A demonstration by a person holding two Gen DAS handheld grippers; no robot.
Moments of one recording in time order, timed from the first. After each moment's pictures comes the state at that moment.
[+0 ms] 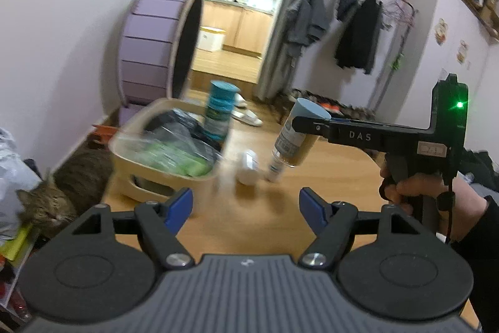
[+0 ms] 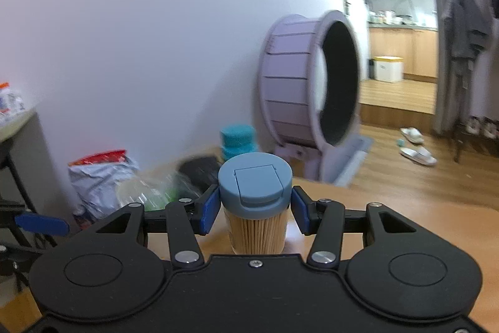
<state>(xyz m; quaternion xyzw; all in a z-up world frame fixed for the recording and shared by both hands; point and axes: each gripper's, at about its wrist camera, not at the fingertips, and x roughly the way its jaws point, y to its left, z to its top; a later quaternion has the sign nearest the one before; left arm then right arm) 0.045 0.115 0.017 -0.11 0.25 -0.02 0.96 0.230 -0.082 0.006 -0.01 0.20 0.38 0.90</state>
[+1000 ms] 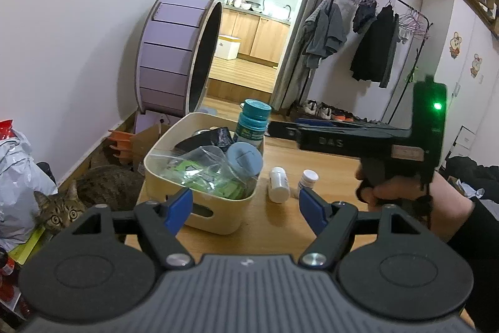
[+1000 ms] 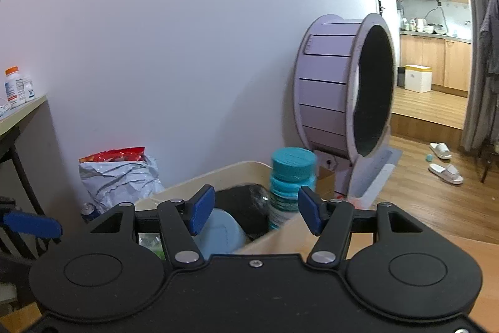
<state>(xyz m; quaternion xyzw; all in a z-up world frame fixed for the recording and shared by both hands) 0.053 0.135 0.020 -0.12 0.24 -0.01 0.96 0.252 -0.018 0.003 -0.04 0.20 0.41 0.89</state>
